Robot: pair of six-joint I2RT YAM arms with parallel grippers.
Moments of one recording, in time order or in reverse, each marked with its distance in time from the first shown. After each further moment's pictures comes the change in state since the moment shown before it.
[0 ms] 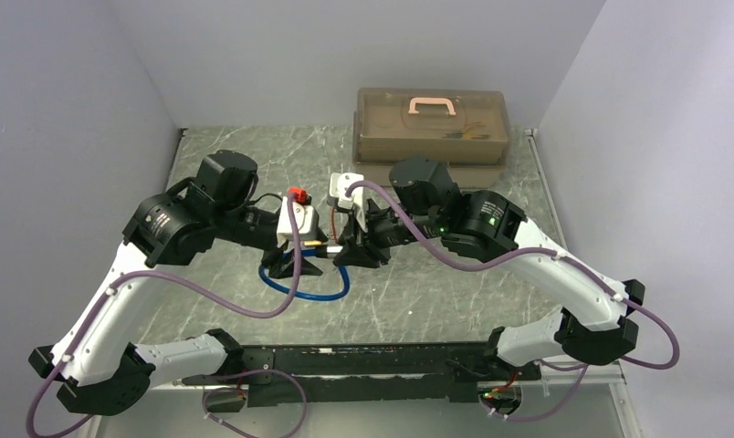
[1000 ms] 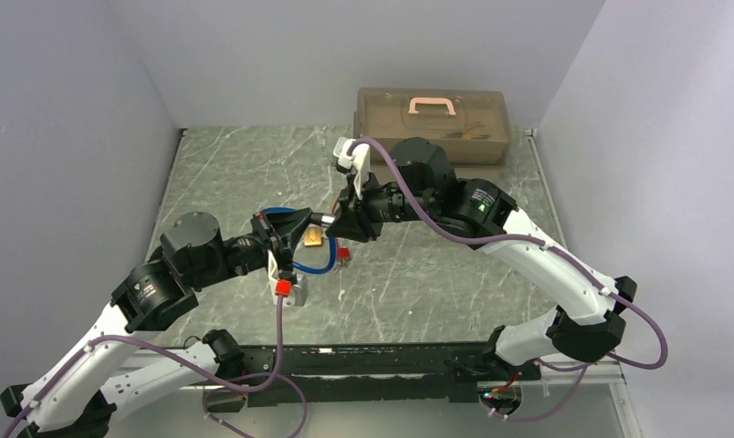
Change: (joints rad) left arm -0.156 -0.412 -0.526 0.646 -0.525 0.624; right arm -0.092 0.063 0.024 0.097 0.074 0.163
